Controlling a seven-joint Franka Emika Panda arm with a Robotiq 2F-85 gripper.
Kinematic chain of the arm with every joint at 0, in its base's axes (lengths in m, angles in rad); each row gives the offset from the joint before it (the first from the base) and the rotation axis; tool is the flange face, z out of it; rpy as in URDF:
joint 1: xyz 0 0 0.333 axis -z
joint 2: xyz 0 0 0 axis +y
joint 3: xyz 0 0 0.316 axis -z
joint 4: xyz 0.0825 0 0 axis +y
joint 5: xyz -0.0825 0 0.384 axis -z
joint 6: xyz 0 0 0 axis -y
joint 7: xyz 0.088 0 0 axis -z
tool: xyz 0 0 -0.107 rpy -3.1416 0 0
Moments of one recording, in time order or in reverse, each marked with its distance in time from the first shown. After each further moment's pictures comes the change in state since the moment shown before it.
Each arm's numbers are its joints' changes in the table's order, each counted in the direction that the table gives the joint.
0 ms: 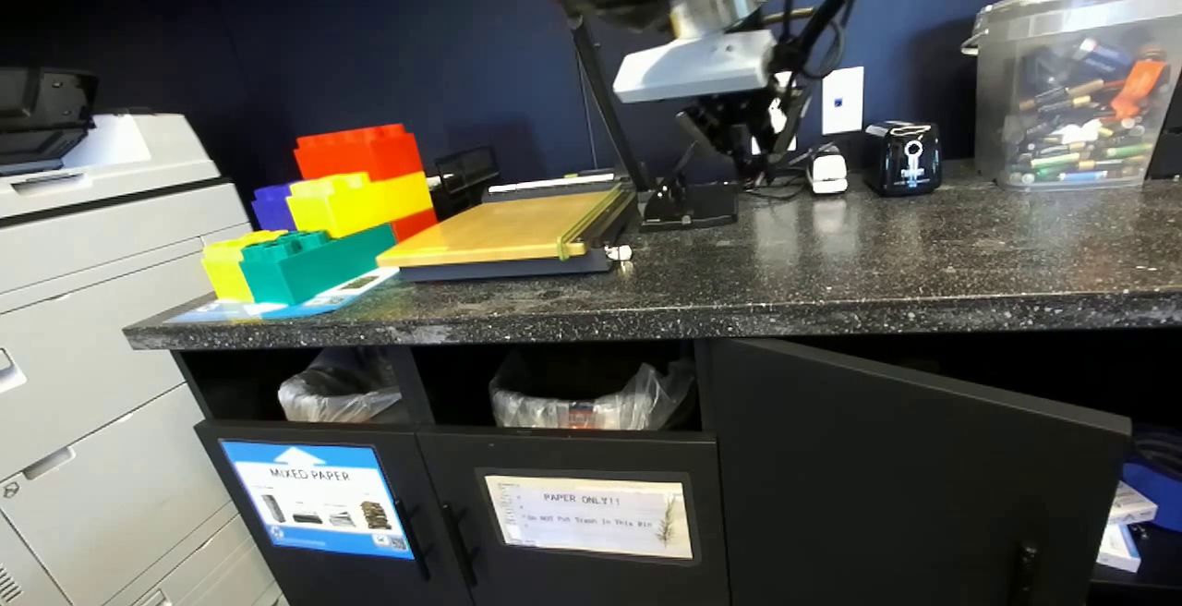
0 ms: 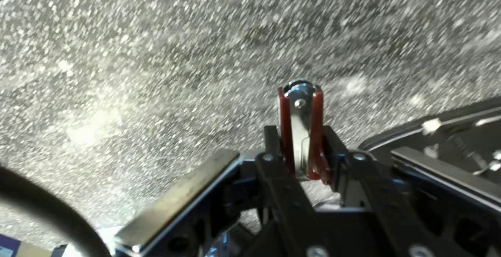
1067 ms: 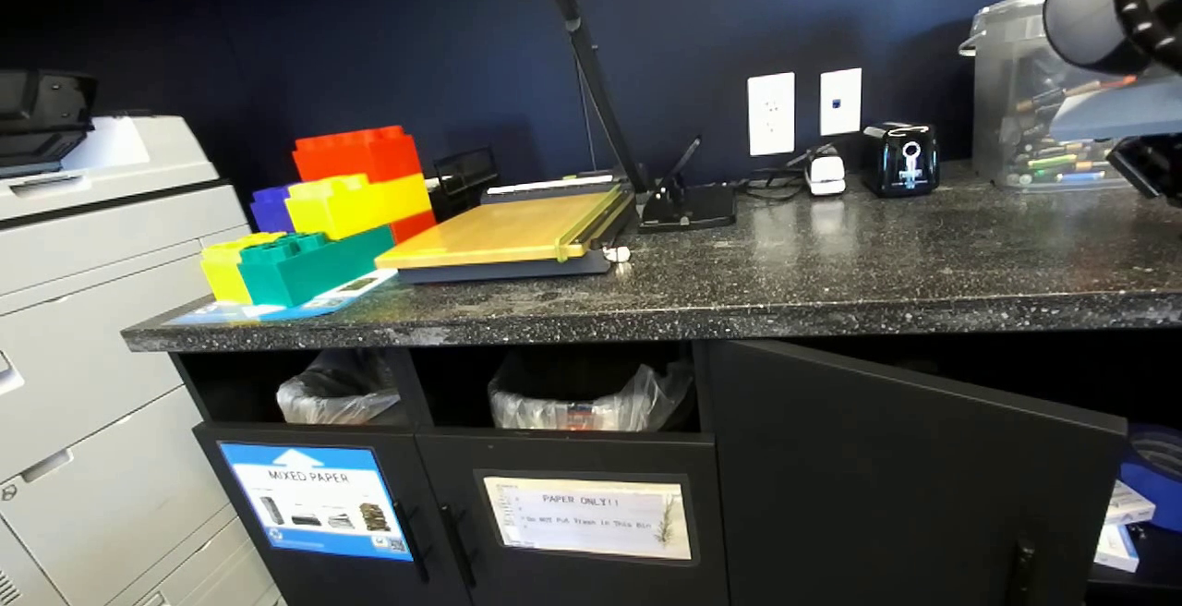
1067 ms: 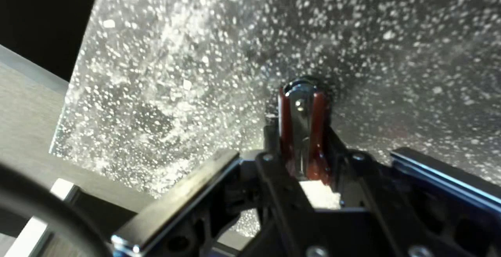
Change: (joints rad) arm 0.446 0.089 0.052 0.034 0.001 -0.037 0.028
